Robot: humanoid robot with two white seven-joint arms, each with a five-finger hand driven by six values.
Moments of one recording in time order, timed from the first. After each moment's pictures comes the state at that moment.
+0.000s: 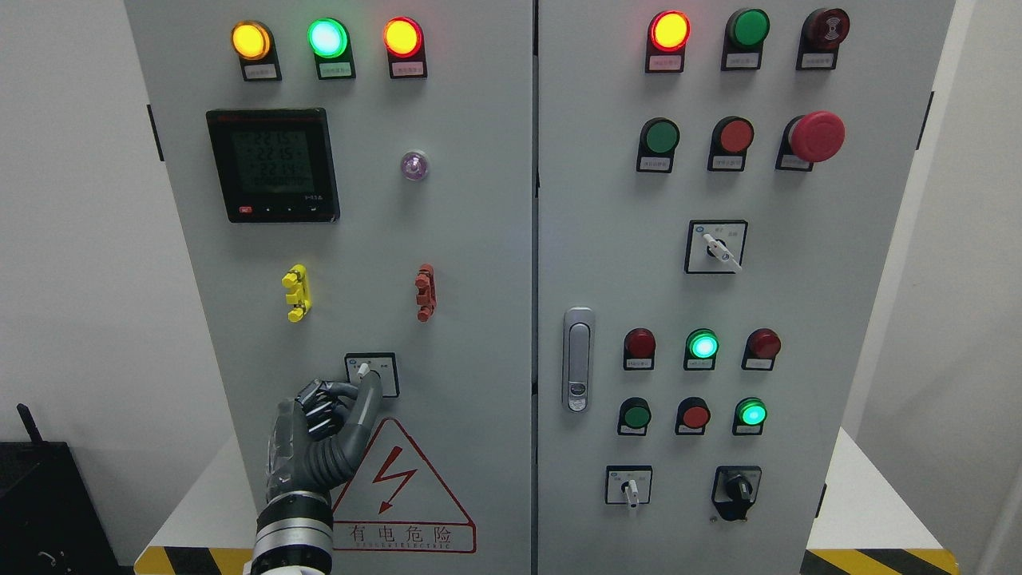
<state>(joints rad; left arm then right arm) -0.41 -0.08 -0.07 -1.92 -0.10 0.58 0.29 0.09 0.12 0.08 -0.13 0.00 0.02 -0.08</state>
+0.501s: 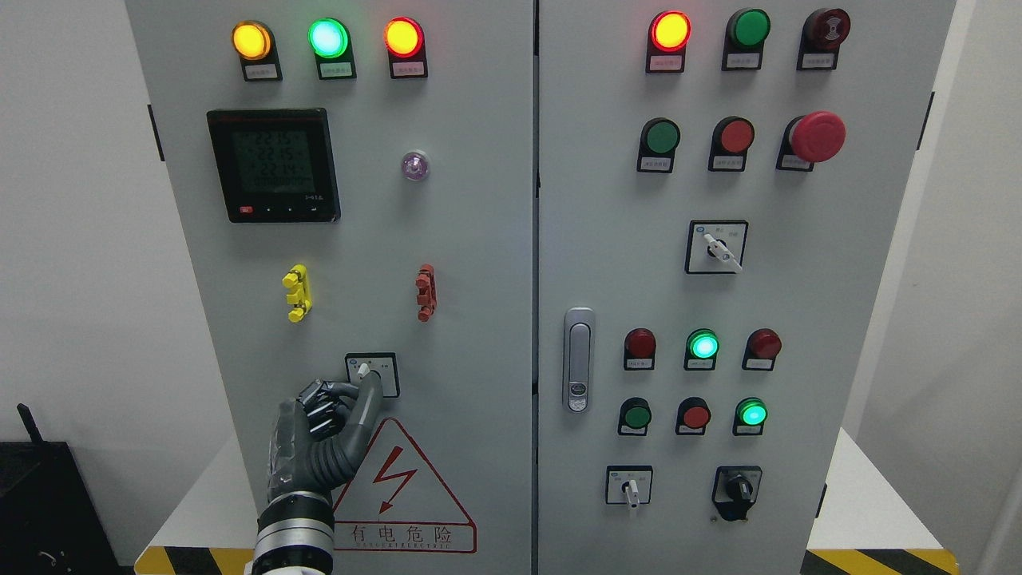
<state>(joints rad) -0.41 -0.08 -0.07 -1.92 -0.09 0.58 0.29 0.09 0.12 0.08 -0.13 0.00 0.02 -0.08</state>
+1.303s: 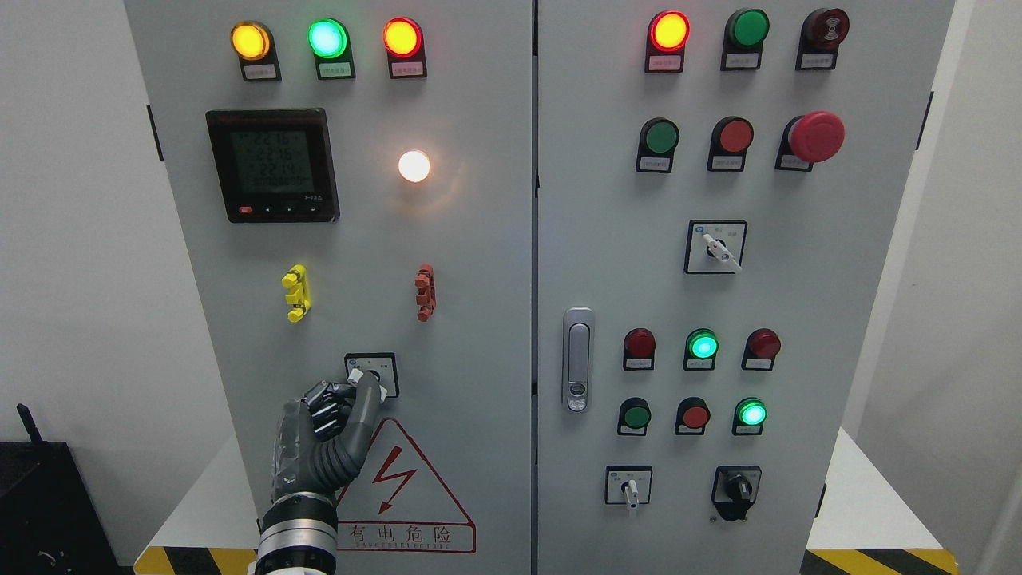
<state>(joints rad) -0.41 -0.08 -0.07 -1.92 -0.09 0.57 0.28 0.09 0.12 0.08 -0.13 0.00 0.02 -0.08</state>
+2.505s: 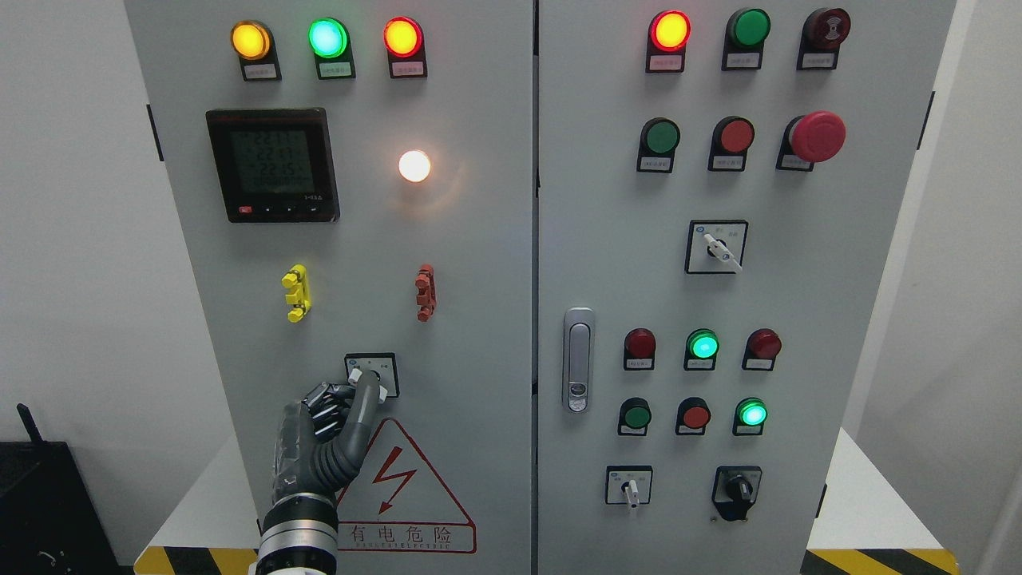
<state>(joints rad) -0.41 -0.08 -0.08 -1.92 -0.09 0.58 0.29 0.09 0.12 0.08 -0.13 0.00 0.02 -0.08</state>
